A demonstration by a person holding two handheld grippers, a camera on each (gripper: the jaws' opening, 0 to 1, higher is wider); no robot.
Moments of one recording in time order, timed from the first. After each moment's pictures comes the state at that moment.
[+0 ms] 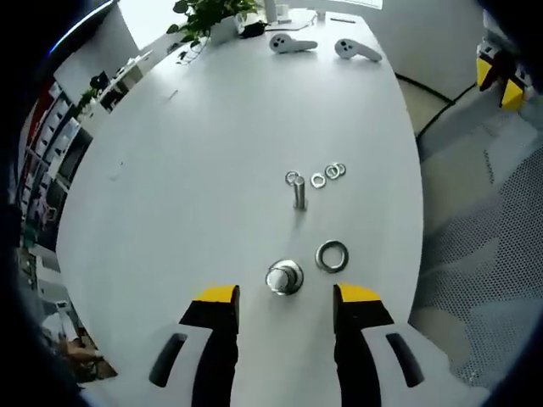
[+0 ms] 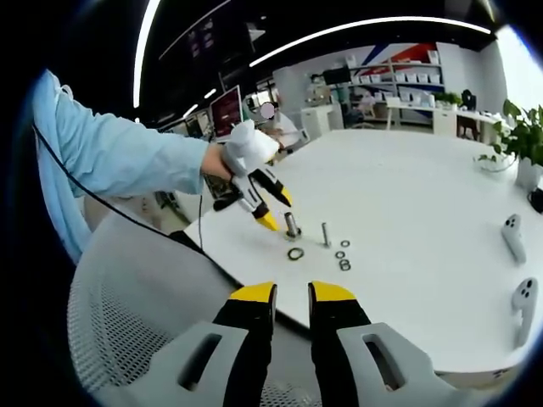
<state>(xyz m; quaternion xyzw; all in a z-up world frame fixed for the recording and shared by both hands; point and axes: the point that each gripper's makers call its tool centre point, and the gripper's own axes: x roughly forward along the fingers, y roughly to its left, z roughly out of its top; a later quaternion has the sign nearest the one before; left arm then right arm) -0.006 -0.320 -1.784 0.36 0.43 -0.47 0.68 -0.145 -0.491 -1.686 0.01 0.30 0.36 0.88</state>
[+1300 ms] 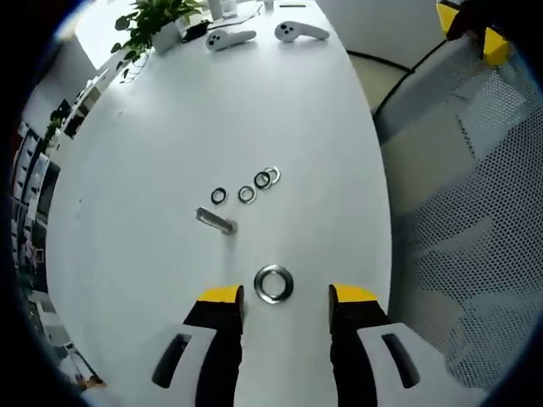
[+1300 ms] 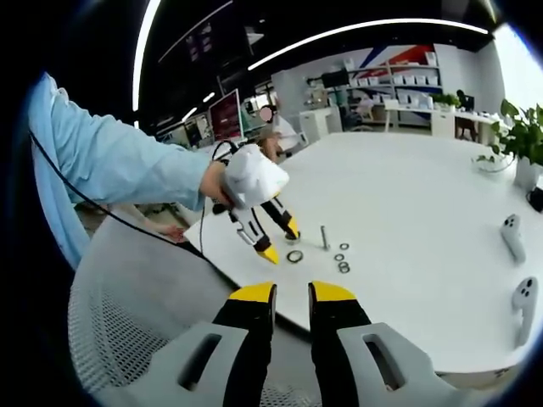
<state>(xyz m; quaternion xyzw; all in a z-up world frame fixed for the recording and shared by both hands) -0.041 -0.360 -1.830 0.42 0.44 -0.52 0.60 -0.143 -0.492 -1.685 0.02 0.29 0.36 0.89</state>
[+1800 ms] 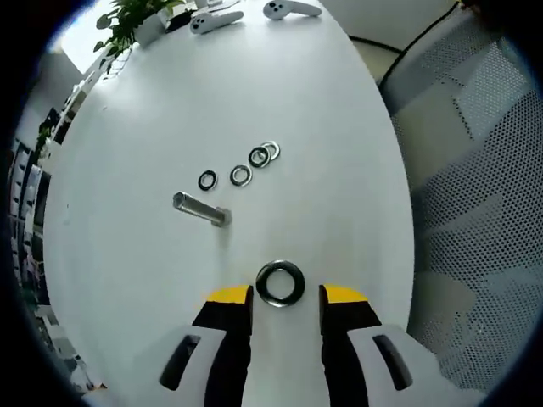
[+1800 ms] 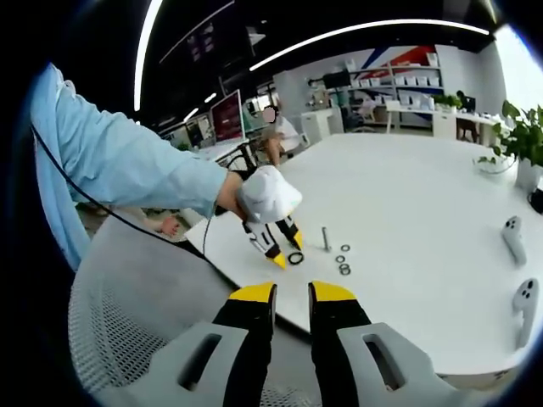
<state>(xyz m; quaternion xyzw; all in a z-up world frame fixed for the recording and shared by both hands) -0.035 -0.360 -1.851 0.43 0.44 -0.53 0.58 -0.142 -0.491 -1.682 0.02 0.28 0.36 0.89</state>
